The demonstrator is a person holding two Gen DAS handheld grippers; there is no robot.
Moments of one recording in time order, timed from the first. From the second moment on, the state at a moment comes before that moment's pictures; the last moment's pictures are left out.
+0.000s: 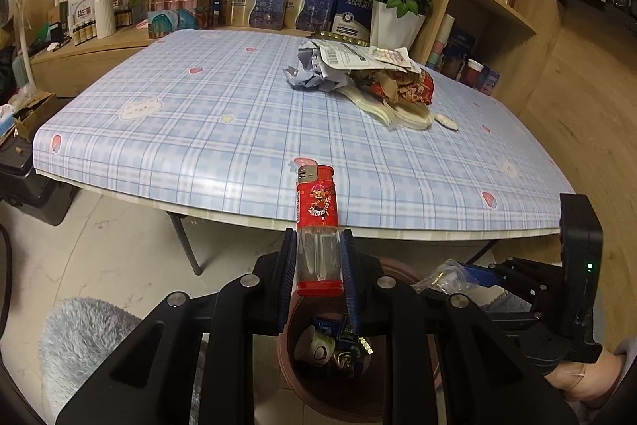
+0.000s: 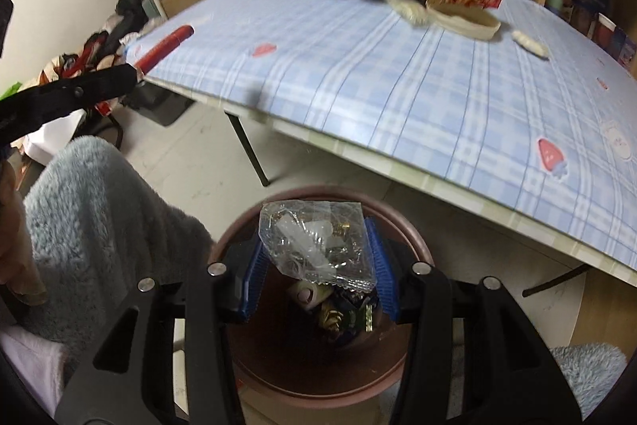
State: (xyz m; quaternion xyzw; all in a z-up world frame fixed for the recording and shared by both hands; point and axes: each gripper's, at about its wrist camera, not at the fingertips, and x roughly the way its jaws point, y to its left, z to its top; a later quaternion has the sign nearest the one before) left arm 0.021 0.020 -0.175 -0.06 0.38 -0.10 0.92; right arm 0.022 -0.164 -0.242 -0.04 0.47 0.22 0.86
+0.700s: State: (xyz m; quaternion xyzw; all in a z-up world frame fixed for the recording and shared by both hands) left arm 0.029 0.002 -0.194 -0.05 0.41 -0.13 0.90; right arm 0.013 -0.196 -0.193 -0.06 0.31 0.10 0.94
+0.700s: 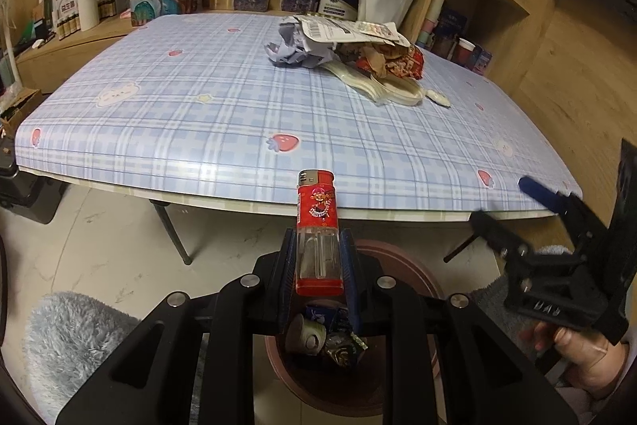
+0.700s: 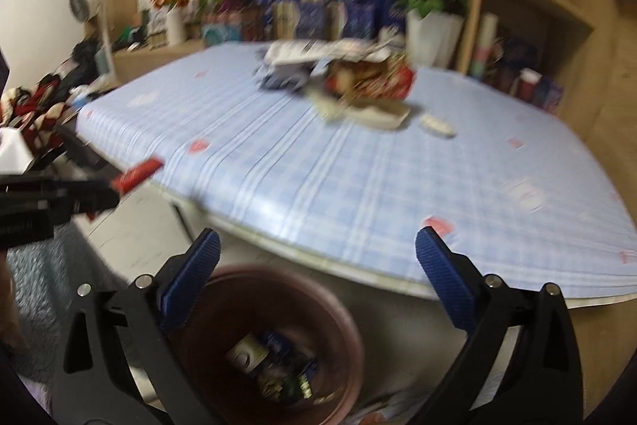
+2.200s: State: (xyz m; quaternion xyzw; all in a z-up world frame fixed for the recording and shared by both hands) left arm 0.077 0.007 -0.177 -0.11 0.40 -0.15 0.90; right arm 0.030 -0.237 -0.199 0.00 0.31 0.05 0.95
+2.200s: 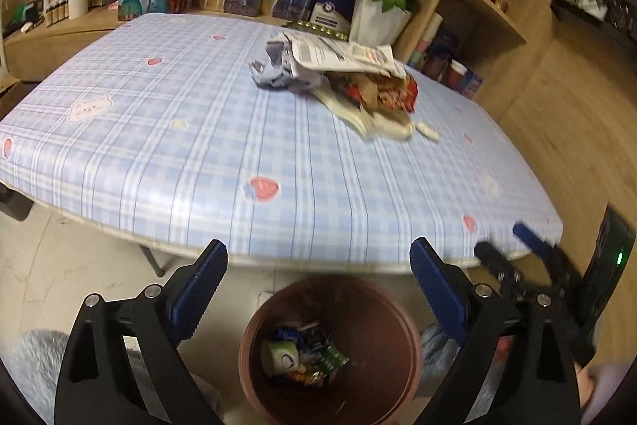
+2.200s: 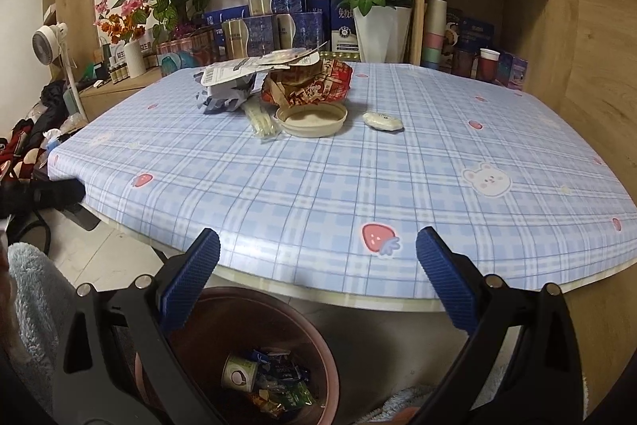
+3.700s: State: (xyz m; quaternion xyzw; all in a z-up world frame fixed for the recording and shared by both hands) left arm 0.277 0.010 -0.136 -0.14 0.42 -0.18 0.88; right arm 0.354 -0.203 -0.146 0.05 0.44 0.12 0.89
